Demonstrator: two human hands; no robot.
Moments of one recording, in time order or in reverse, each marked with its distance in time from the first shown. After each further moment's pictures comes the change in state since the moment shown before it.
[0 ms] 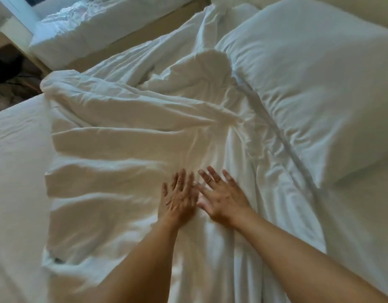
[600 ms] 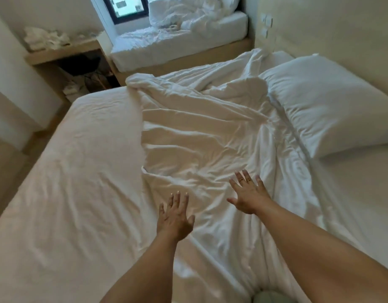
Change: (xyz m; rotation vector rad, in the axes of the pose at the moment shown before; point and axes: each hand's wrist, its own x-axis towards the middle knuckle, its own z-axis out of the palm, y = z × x) left_hand -0.386 -0.072 -0.056 -0.052 -0.022 -0.245; right_hand -0.198 -0.205 -0.102 -0.154 -0.305 0.175
